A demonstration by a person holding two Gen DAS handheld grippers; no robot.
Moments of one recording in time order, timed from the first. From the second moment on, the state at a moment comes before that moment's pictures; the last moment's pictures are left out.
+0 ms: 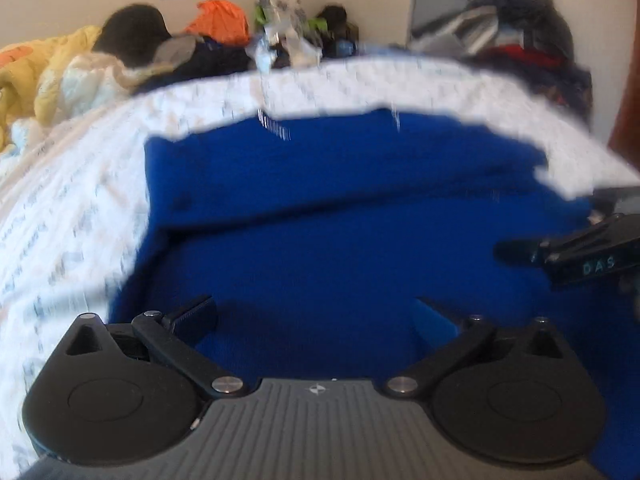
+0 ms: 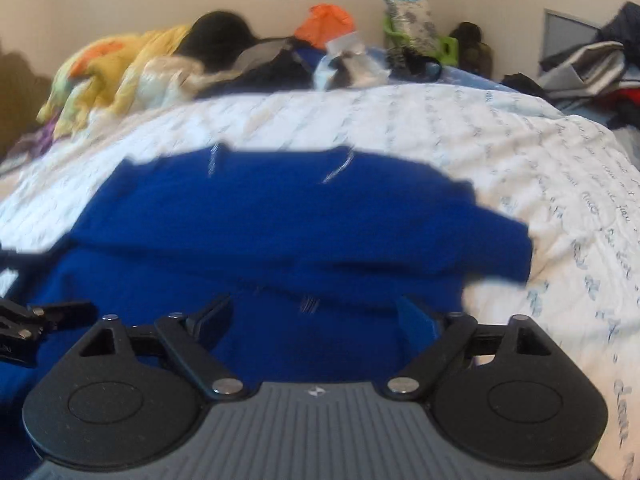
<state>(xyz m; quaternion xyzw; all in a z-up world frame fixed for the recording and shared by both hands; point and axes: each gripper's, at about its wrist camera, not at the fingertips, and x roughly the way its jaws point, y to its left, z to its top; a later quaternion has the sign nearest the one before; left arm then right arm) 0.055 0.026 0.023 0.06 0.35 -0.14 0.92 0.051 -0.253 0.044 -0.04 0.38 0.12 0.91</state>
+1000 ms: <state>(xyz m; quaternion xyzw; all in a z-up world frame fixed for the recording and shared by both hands) -0.006 0.124 0.034 -0.07 0.37 -0.02 0.92 -0.002 -0.365 0.050 0.13 0.41 0.05 0.90</state>
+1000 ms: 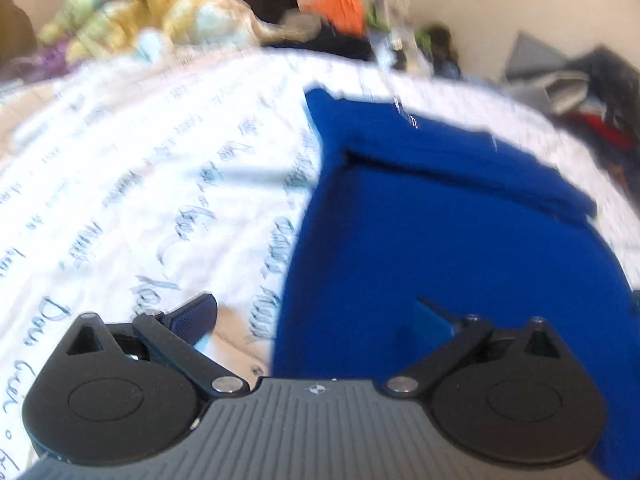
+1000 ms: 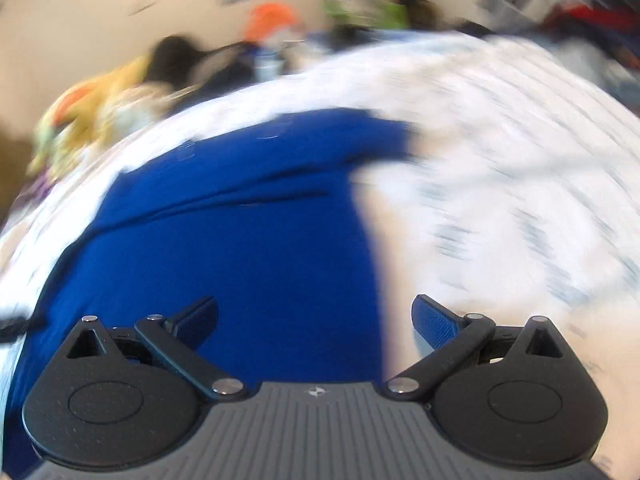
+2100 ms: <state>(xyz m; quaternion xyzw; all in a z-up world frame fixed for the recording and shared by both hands) -0.087 0.178 0.036 -0.23 0.44 -0.09 0.86 -0.096 -0.436 0.034 0.33 0.48 0.14 0.80</state>
